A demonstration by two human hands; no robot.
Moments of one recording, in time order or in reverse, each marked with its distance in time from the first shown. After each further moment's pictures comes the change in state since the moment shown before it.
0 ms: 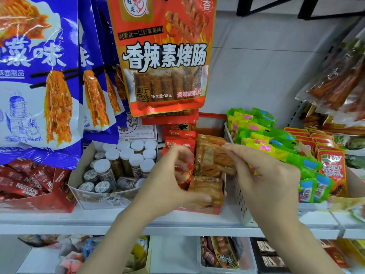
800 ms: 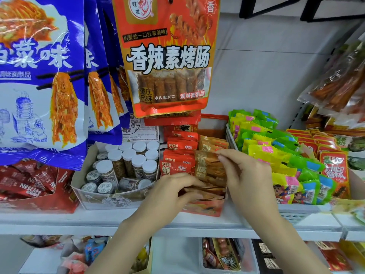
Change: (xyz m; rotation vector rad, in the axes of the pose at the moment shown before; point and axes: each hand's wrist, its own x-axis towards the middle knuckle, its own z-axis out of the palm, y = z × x) left_hand -0.009 -0.021 0.013 0.110 -0.104 0.095; right_hand -0.005 0.005 0.025 0.117 -0.210 0.203
